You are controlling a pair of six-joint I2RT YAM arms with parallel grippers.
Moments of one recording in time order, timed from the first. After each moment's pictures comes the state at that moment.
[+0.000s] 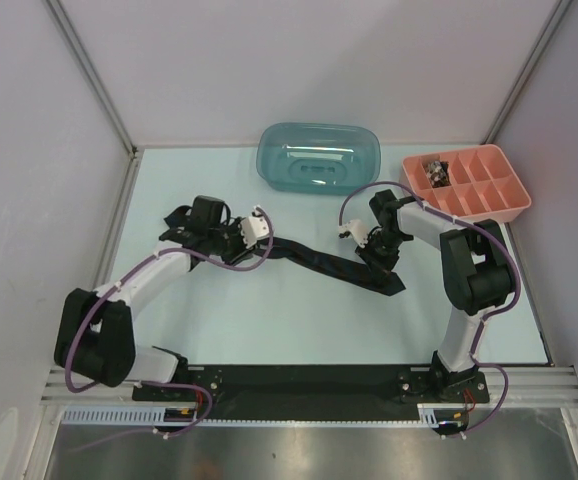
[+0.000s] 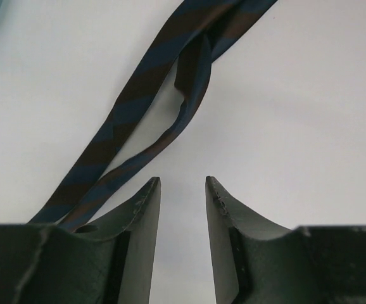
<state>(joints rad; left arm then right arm) -0.33 1.37 0.87 -0.38 0.45 0.77 0.32 1.86 1.22 -0.88 -0.33 -0.69</state>
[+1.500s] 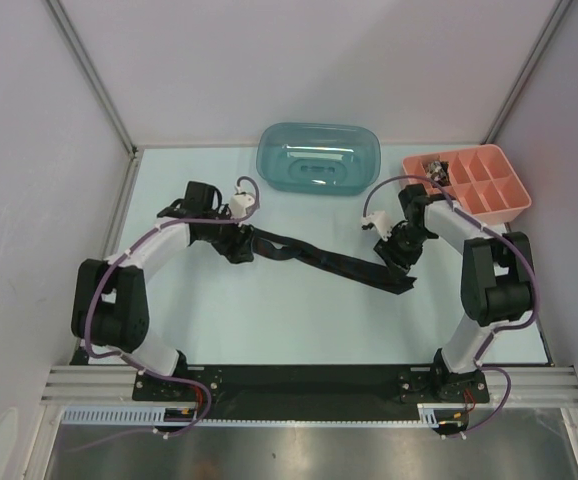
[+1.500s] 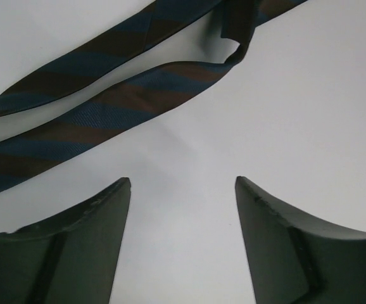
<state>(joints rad) -0.22 1.54 1.03 -0.52 0.56 0.45 0.16 1.76 1.17 -0.92 -0.31 -0.79</state>
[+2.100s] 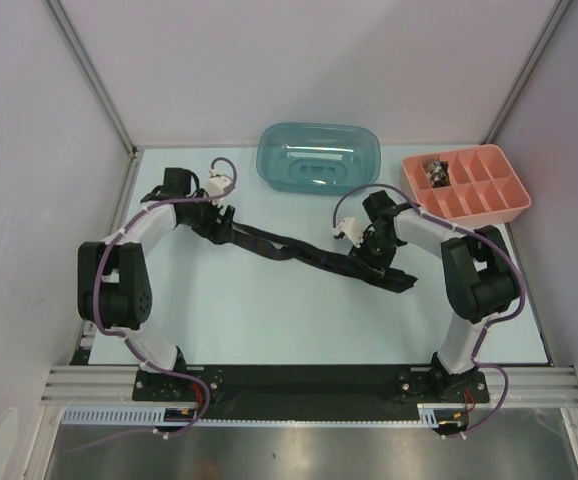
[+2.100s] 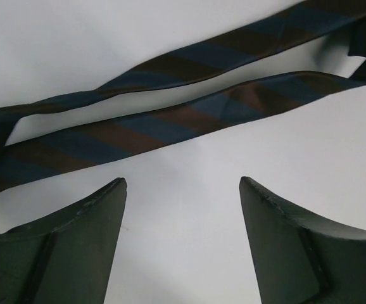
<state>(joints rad) -0.06 1.70 1.17 -0.52 0.51 0.47 0.38 1.81 1.16 -0.73 -0.20 -0.69</state>
